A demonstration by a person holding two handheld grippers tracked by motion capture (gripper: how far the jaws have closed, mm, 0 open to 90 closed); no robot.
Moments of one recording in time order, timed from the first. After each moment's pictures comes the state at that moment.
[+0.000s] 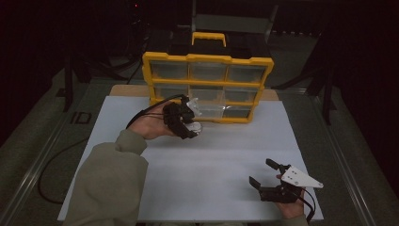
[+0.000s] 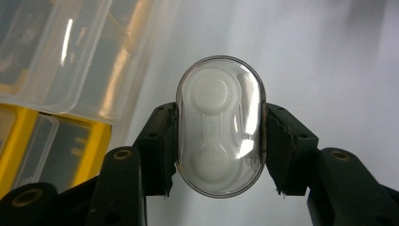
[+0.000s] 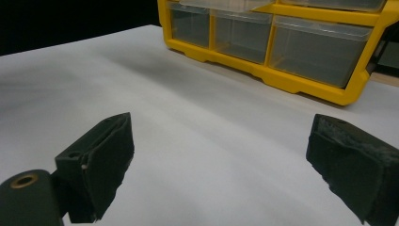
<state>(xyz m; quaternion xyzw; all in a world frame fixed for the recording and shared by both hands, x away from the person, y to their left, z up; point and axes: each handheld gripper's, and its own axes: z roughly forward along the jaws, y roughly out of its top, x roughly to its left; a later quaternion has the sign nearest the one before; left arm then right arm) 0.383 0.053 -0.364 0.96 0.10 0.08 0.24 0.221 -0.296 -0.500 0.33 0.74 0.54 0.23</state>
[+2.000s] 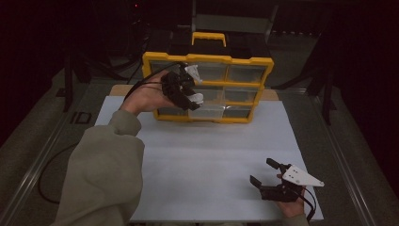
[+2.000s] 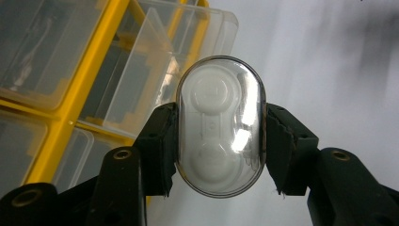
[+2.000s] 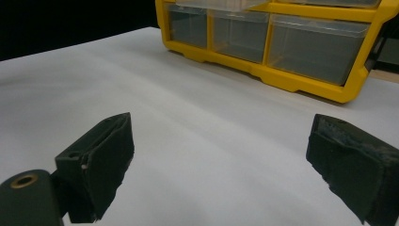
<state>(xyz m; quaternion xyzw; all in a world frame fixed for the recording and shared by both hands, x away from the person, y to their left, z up) 0.420 0.054 -0.294 0.95 0.11 0.11 0.27 0.223 -0.300 -0.501 0.34 0.73 0.55 0.22</state>
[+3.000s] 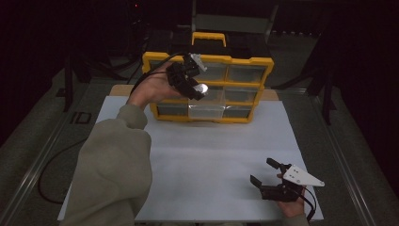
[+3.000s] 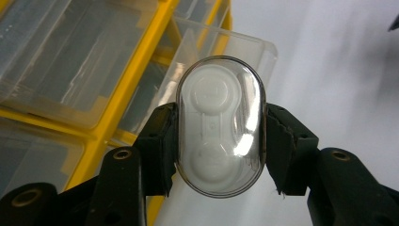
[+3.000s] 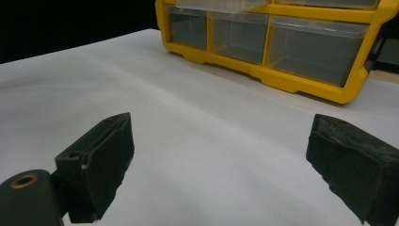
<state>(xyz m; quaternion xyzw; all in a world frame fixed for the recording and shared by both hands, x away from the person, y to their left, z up) 0.448 0.044 -0.288 0.94 0.16 0.11 0.28 0.224 -0.301 -0.501 0.34 0.73 0.55 0.22</state>
